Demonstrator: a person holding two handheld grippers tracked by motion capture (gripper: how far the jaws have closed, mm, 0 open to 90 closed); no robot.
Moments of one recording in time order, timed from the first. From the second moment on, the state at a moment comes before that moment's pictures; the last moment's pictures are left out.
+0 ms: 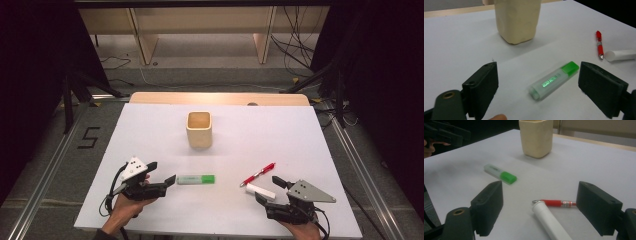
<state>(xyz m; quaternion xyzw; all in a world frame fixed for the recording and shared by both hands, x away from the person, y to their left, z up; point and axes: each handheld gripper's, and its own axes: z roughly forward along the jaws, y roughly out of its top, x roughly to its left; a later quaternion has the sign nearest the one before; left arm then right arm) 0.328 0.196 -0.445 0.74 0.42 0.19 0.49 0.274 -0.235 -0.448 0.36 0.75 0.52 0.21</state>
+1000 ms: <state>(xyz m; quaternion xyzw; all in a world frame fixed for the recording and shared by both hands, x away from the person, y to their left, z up) 0.462 0.177 -0.445 0.72 0.52 0.21 0.40 0.272 -0.236 -0.446 0.36 0.75 0.52 0.20</state>
